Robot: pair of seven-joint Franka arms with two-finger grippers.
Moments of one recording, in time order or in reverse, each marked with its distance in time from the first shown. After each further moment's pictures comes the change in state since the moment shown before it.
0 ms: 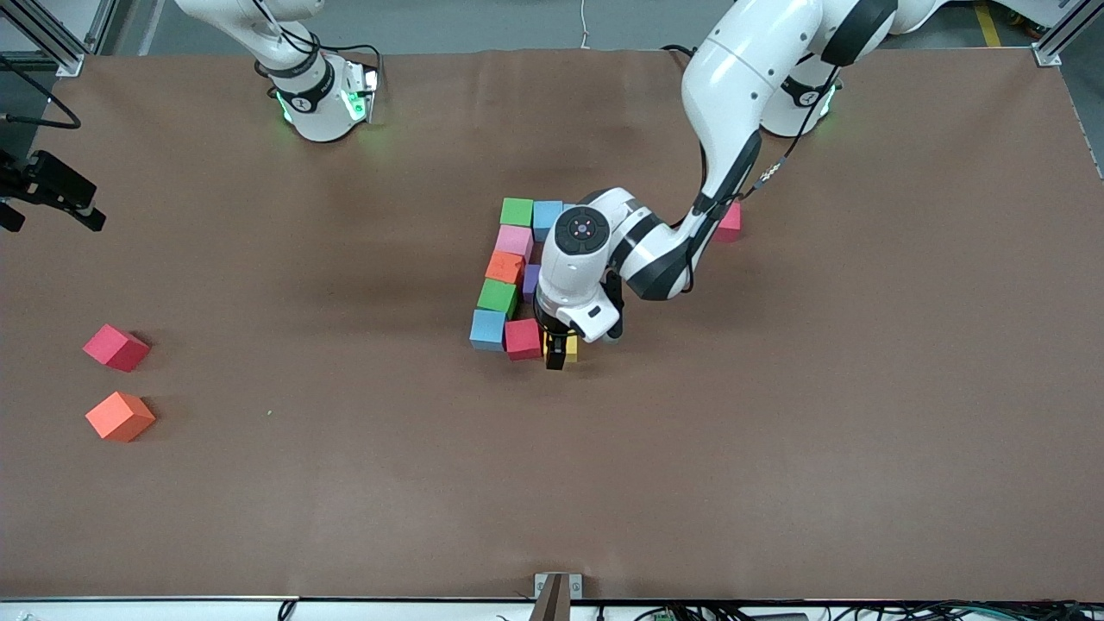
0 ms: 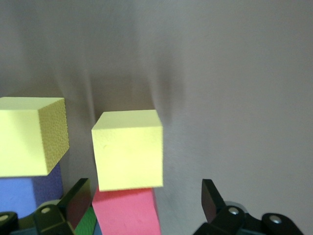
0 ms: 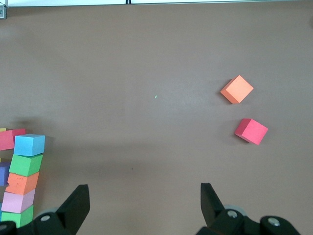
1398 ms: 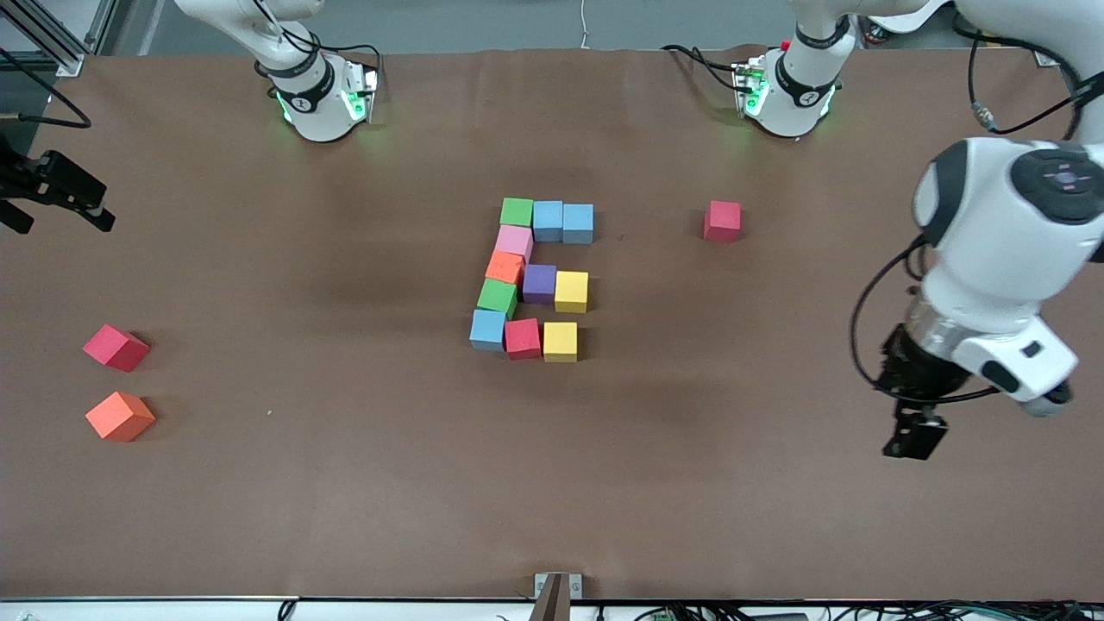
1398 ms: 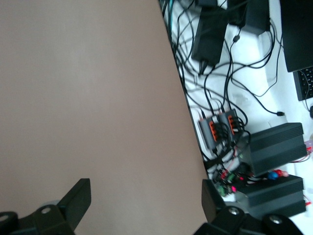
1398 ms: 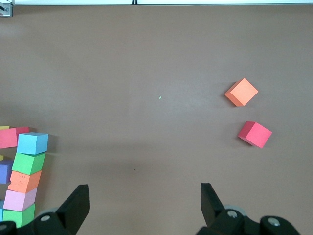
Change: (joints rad) left arm 0.606 -0.418 0.010 -0.041 0.091 -0.202 0.870; right arm 0.018 0.002 0.004 0.001 0.000 0.005 0.000
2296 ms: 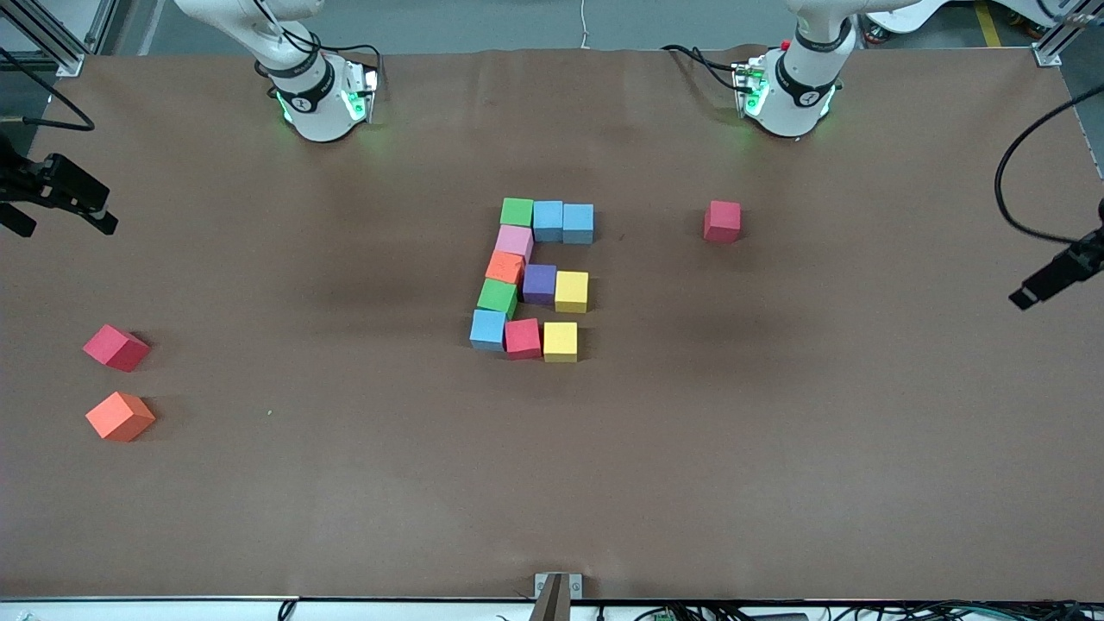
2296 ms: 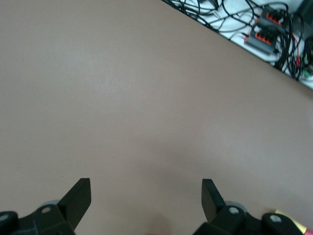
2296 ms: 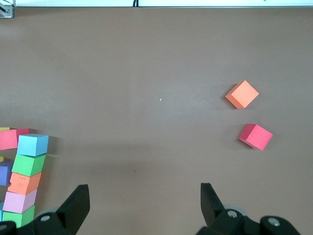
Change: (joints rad) left arm 0.138 -0.303 0.076 -0.070 -0.221 -0.437 1.074; right arm 0.002 0.004 0.000 0.000 0.000 0.010 0.000
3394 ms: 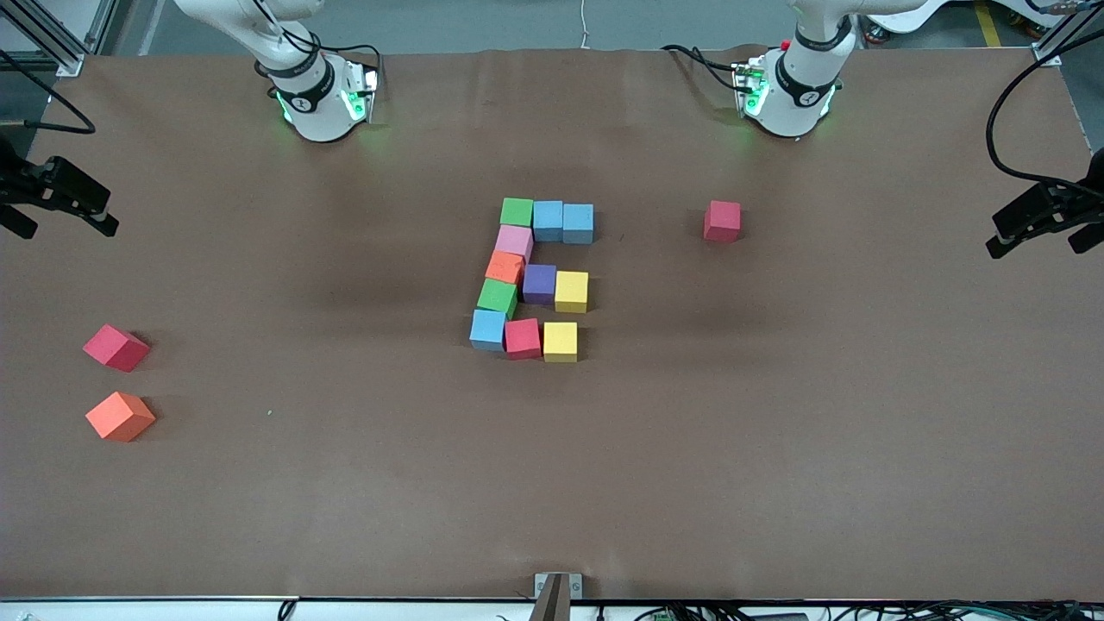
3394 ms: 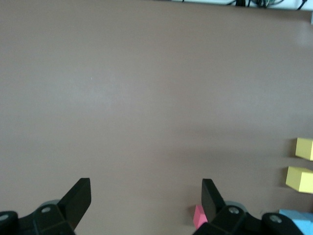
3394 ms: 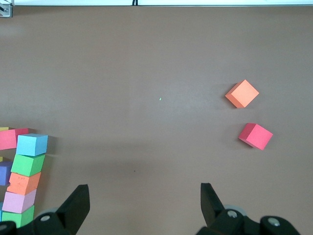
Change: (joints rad) left arm -0.134 -0.017 0.087 0.044 0.001 -0.121 0.338; right arm 0.000 0.005 -0.002 0.000 0.000 0.000 0.000
